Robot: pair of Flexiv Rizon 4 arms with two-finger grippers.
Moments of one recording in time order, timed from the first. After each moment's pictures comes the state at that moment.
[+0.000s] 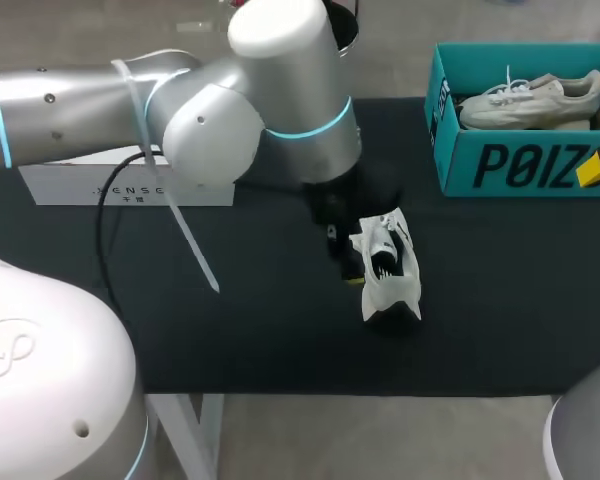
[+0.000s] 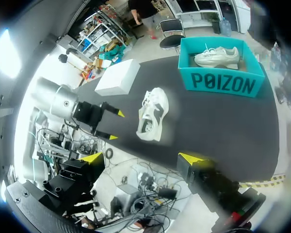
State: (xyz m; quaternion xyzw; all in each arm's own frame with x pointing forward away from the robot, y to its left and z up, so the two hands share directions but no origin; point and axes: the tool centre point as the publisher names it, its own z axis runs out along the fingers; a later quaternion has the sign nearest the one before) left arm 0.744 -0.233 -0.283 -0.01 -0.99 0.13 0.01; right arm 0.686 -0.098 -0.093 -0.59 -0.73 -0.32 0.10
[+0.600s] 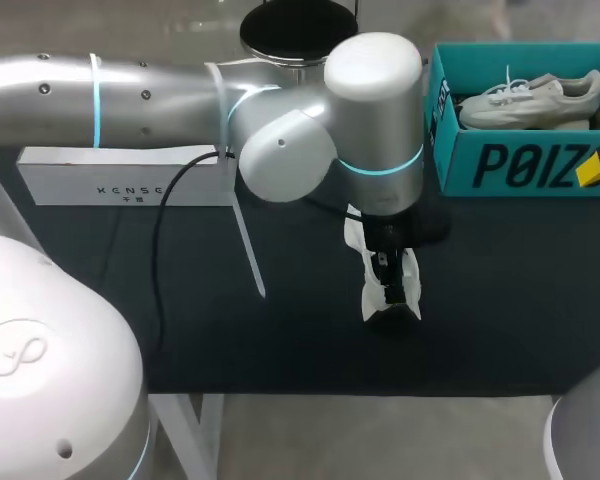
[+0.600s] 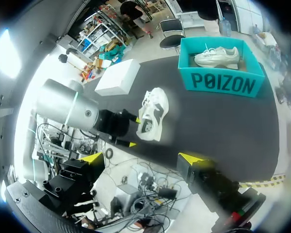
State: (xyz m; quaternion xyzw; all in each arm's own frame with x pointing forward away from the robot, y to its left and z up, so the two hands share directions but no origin) left arm 0.744 -0.289 -0.335 0.02 -1.00 0.08 -0.01; right arm 0.686 -0.098 -0.093 -0.59 -0.73 -0.32 0.10
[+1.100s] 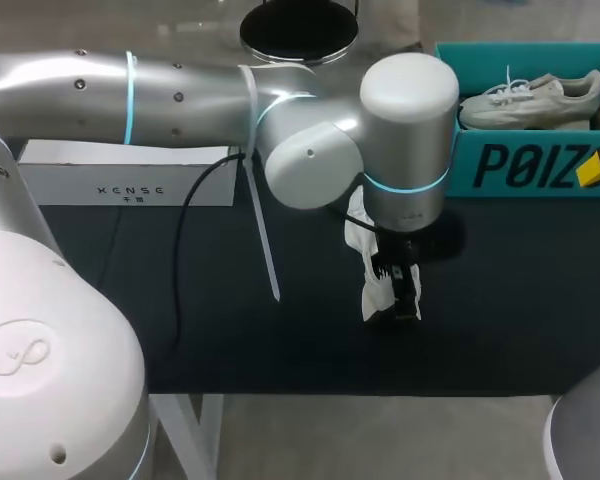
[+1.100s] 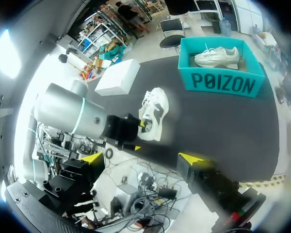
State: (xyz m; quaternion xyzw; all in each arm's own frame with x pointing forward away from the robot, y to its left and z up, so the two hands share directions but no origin) left arm 0.735 -0.296 -0.350 0.05 -1.00 0.05 -0.02; right arm 0.686 -0.098 -0.093 -0.59 -0.73 -0.32 0.10
